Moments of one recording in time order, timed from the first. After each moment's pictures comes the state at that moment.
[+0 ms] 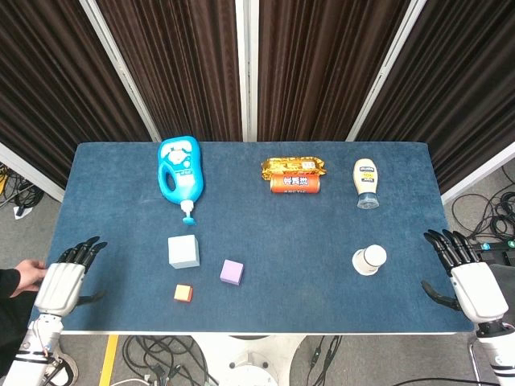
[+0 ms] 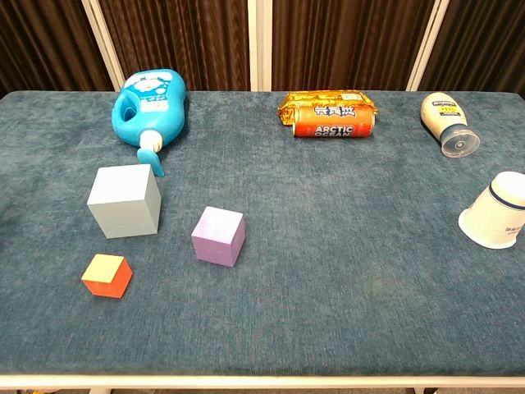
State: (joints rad) left arm -0.15 -1.26 0.00 -1.59 1.52 1.40 0.10; right arm 0.14 -1.08 -0.01 -1.46 -1.69 1.53 0.25
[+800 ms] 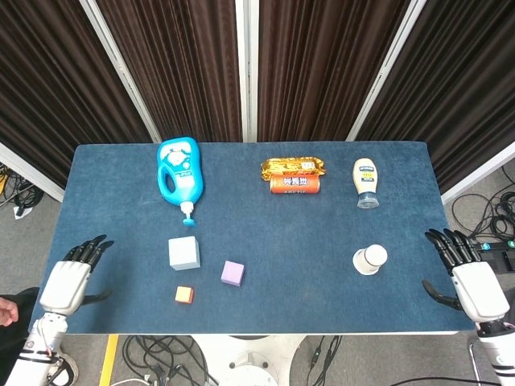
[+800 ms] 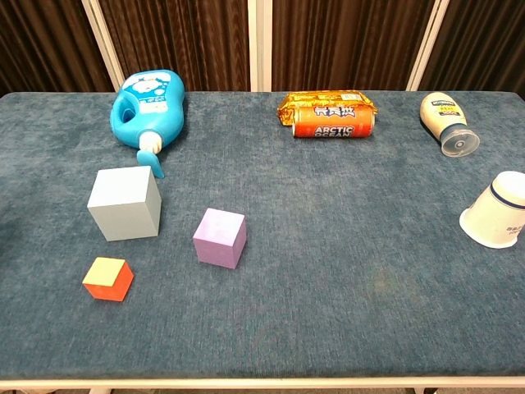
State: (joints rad) left arm -0.16 -1.24 0.01 -1.65 1.54 1.39 0.12; right arm 0.14 -1.08 -0.01 -1.47 -1.68 1.53 0.26
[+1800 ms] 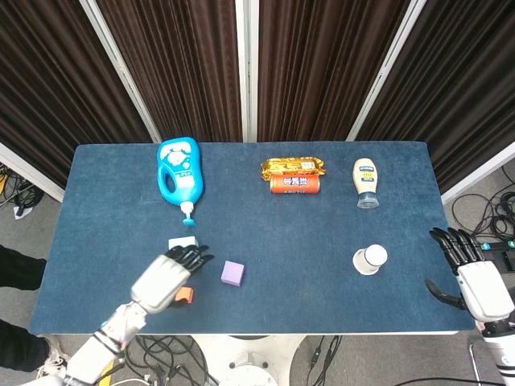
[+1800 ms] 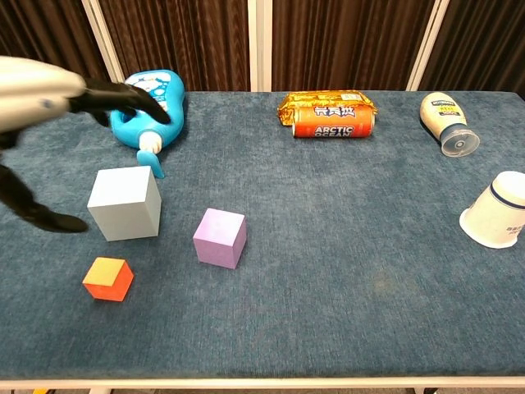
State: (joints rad) left arm -0.46 -1.27 -0.07 -2.13 1.36 1.03 0.69; right arm 0.14 -1.07 0.00 -1.46 -1.68 1.54 0.31
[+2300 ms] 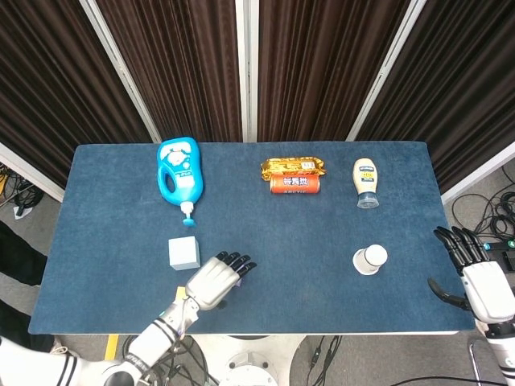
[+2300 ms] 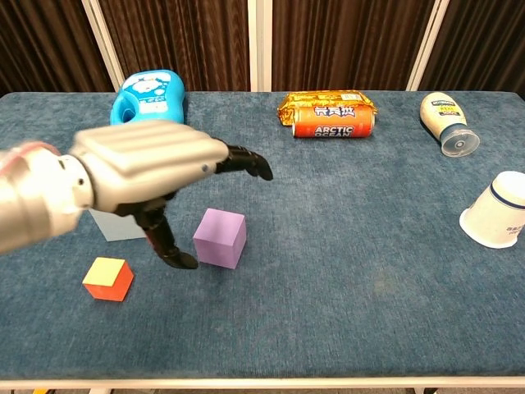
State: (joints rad) left arm -0.68 -1.60 -0.12 -1.99 1.01 1.02 0.98; right arm 0.13 -1.07 0.00 -1.44 -1.69 1.58 0.34
